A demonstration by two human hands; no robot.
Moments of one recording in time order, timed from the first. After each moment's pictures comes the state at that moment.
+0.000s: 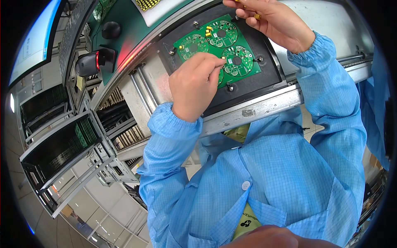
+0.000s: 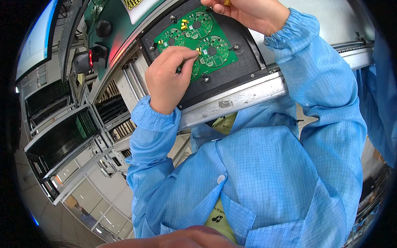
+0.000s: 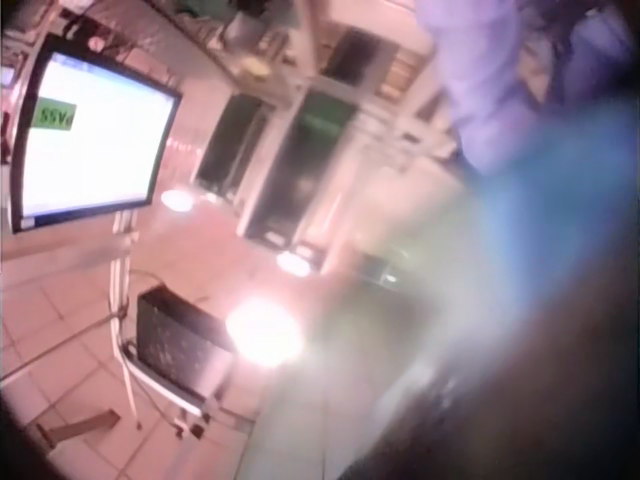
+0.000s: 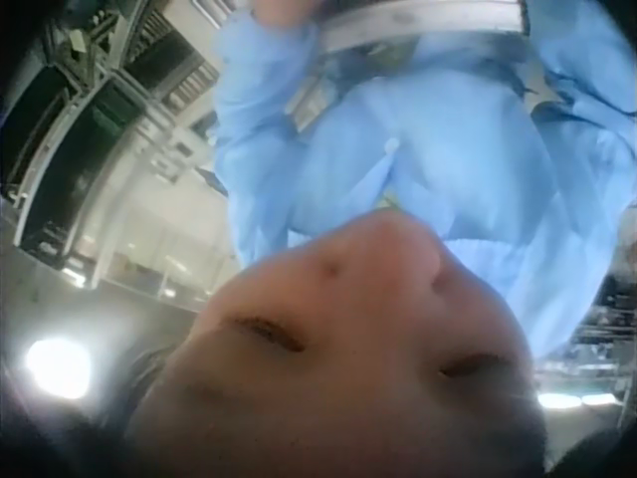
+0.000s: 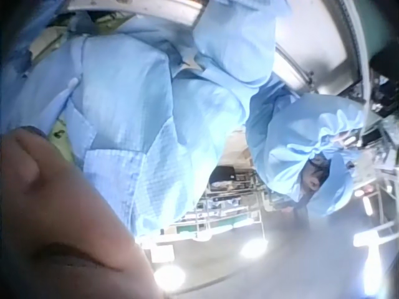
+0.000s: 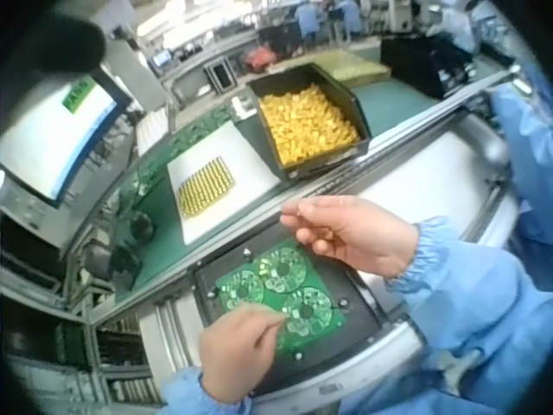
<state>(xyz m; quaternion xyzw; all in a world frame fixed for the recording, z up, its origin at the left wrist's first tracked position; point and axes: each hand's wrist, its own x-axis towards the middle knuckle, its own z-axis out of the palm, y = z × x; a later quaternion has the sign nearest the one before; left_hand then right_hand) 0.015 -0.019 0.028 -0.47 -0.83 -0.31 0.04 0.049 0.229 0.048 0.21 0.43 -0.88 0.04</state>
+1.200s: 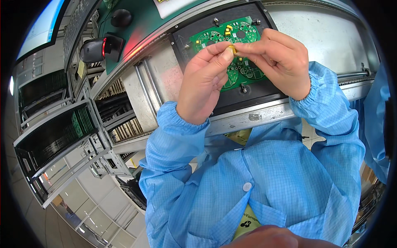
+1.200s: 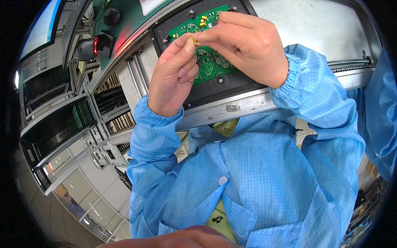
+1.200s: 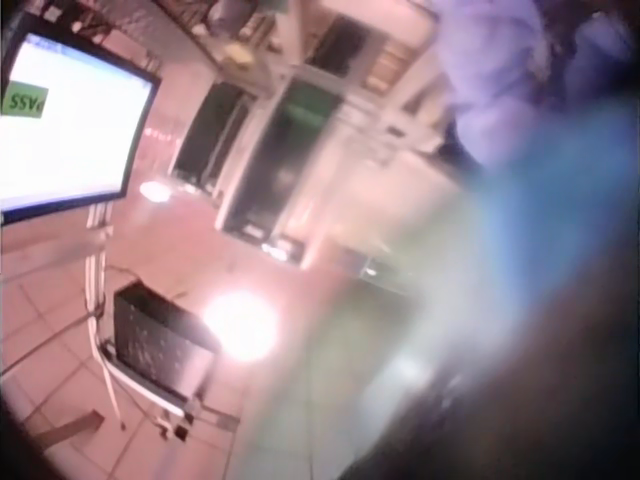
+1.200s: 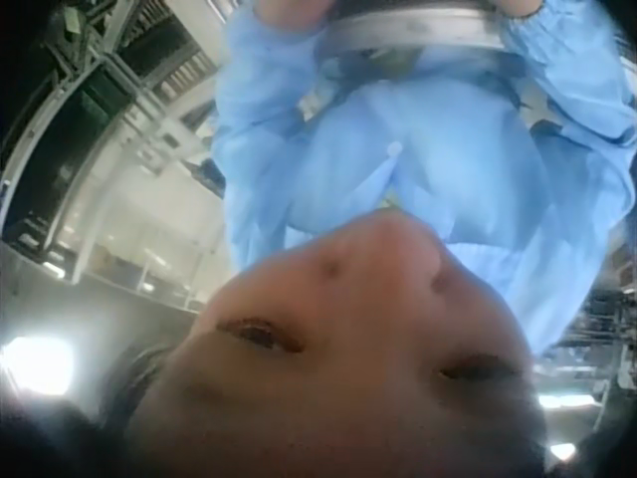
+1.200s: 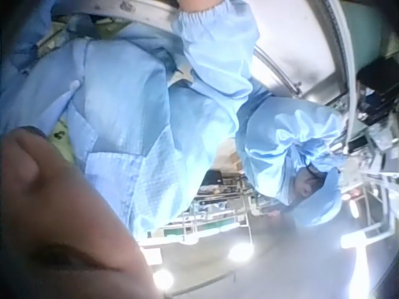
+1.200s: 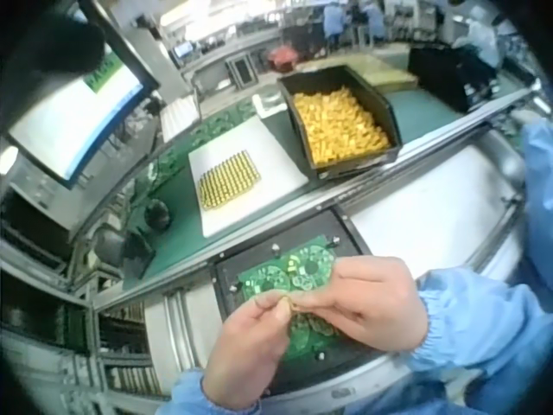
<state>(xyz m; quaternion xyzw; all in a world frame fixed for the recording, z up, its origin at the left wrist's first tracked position) 0.015 -0.015 0.047 -0.02 -0.48 -0.76 -0.43 0.082 0.179 0.035 -0.15 0.84 -0.37 -0.36</state>
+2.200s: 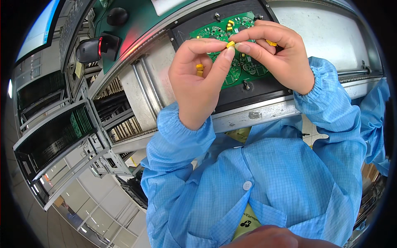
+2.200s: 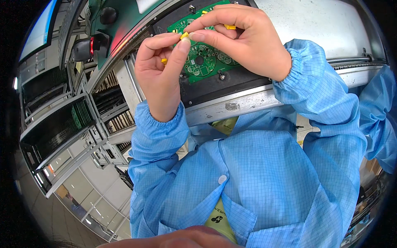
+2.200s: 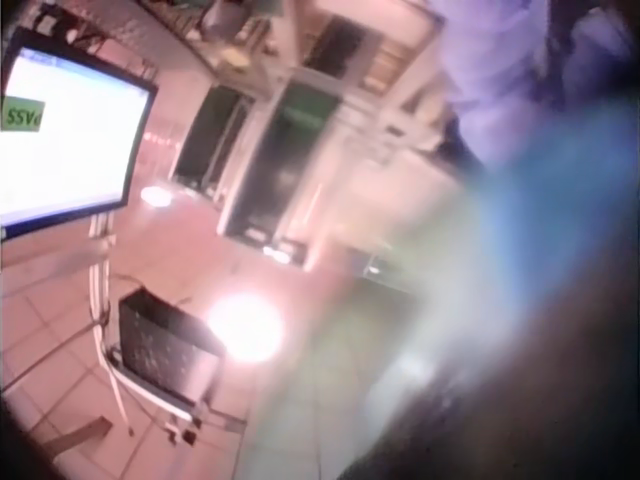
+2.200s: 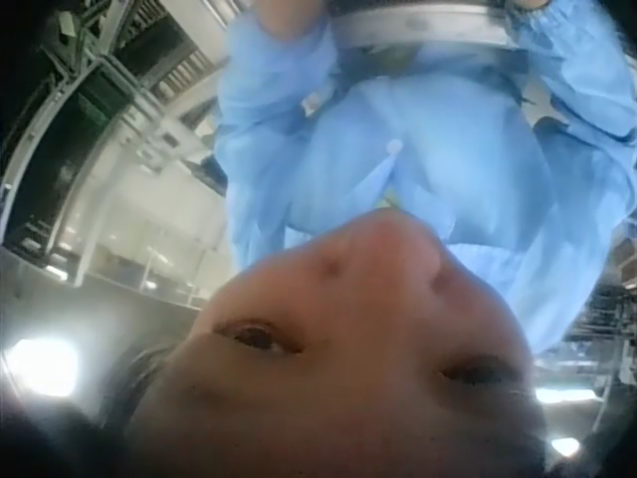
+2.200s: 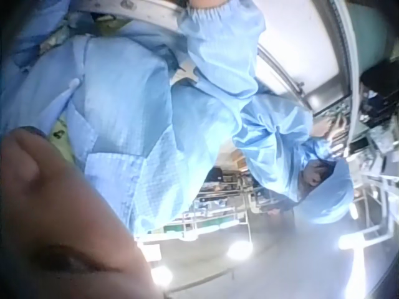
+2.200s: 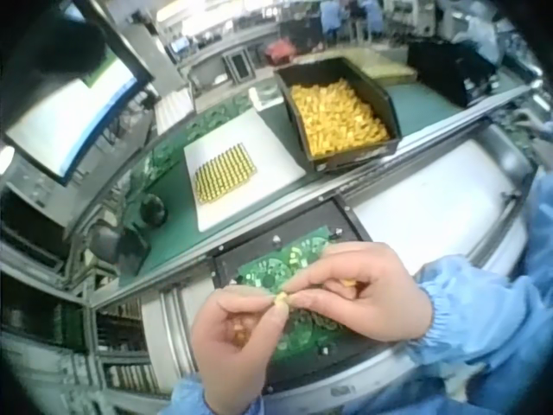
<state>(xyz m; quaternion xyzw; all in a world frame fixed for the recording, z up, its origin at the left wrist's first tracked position) 0.025 -0.010 0.041 -0.22 -0.63 -0.73 -0.12 0.083 0.185 0.028 -0.08 0.81 -0.55 -0.20</state>
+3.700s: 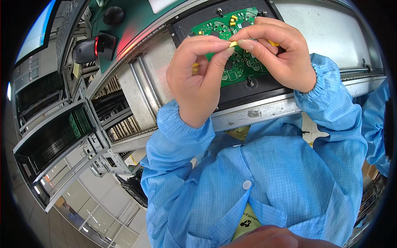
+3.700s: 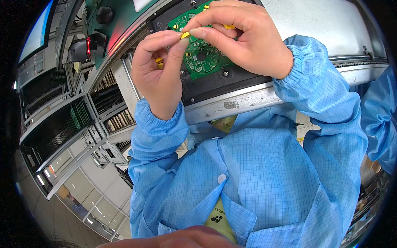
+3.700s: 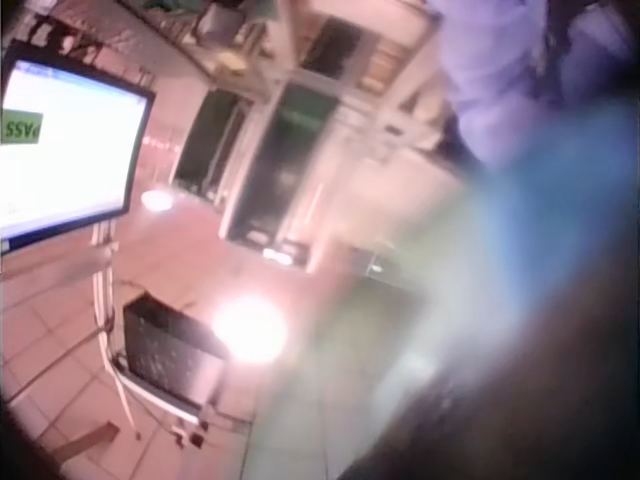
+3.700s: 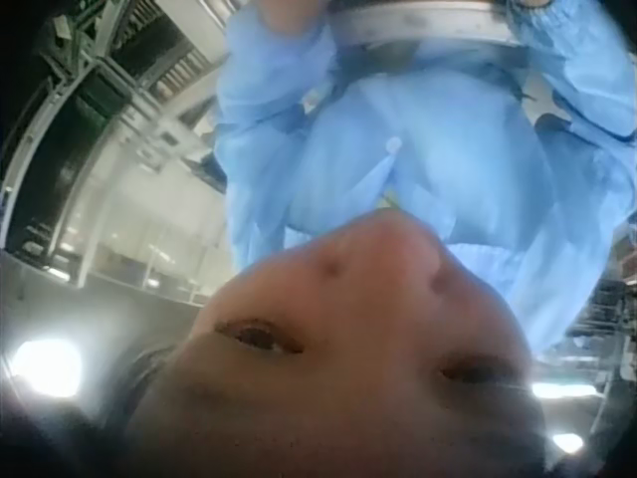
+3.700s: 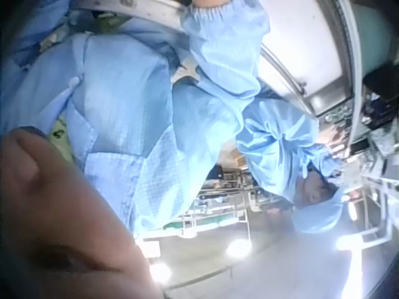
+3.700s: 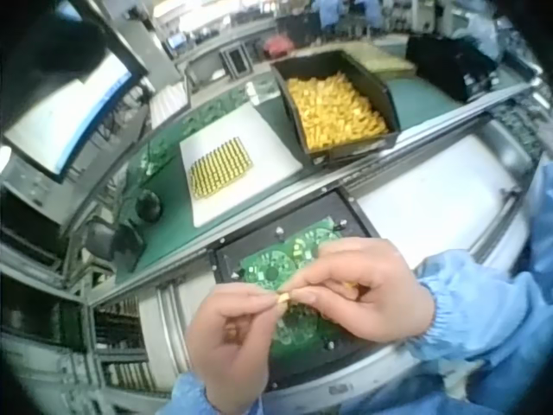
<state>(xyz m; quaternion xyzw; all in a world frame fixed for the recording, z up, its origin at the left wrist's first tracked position) 0.021 -0.009 0.036 -0.34 -0.69 -0.64 0.01 0.082 0.191 0.031 -0.13 0.83 -0.50 -0.22</state>
